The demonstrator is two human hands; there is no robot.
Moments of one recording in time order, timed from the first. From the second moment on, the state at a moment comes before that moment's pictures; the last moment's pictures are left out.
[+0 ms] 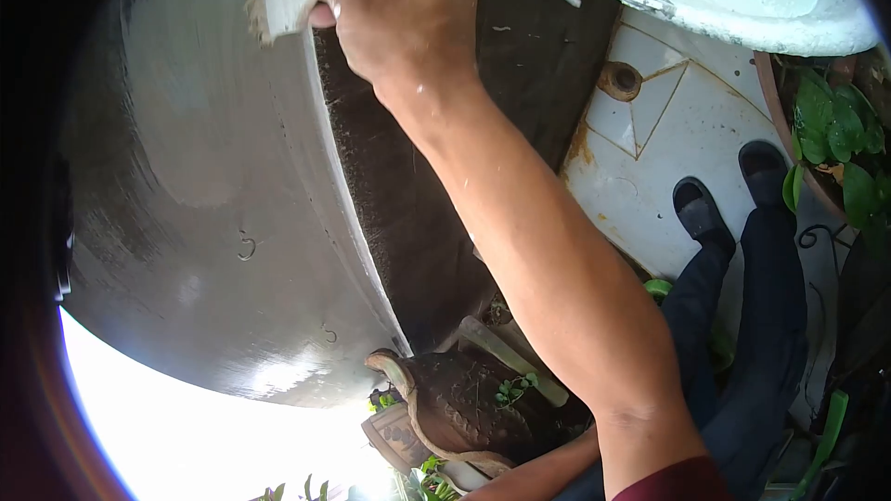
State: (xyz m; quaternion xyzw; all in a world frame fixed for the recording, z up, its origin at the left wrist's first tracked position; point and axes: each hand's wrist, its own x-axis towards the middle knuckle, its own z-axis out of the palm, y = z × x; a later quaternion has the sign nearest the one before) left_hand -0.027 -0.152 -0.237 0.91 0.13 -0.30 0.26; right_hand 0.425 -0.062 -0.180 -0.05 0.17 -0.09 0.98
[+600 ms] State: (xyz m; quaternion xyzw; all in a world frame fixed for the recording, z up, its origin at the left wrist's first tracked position) left_hand -0.024 -0.157 -0.228 0.91 0.14 -0.22 0.33; right_hand 0.488 -0.089 -0.184 -0.20 0.18 -0.07 0.96
